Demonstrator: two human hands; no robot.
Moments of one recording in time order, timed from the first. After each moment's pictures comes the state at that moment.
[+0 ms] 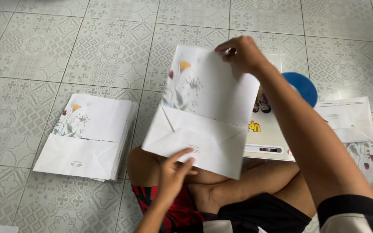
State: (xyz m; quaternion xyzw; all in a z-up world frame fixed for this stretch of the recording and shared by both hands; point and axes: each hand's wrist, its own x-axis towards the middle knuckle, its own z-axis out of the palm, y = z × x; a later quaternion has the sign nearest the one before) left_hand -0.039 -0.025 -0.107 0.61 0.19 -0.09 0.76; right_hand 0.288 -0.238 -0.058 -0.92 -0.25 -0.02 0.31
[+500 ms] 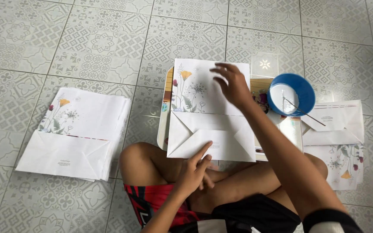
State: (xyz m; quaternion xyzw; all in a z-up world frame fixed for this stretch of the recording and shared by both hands) left_hand -0.019 -0.066 -0.124 0.65 0.07 -0.22 0.72; right_hand 0.228 -0.232 -0.135 -0.90 -0.28 -0.14 0.32
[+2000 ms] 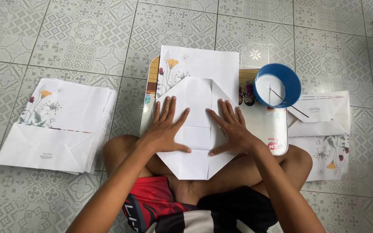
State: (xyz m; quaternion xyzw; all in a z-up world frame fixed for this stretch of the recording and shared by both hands) left_hand 0.080 -0.031 -0.125 0.94 -0.21 -0.24 0.11; right_hand 0.094 -0.302 -0.154 -0.93 -0.21 0.24 0.19
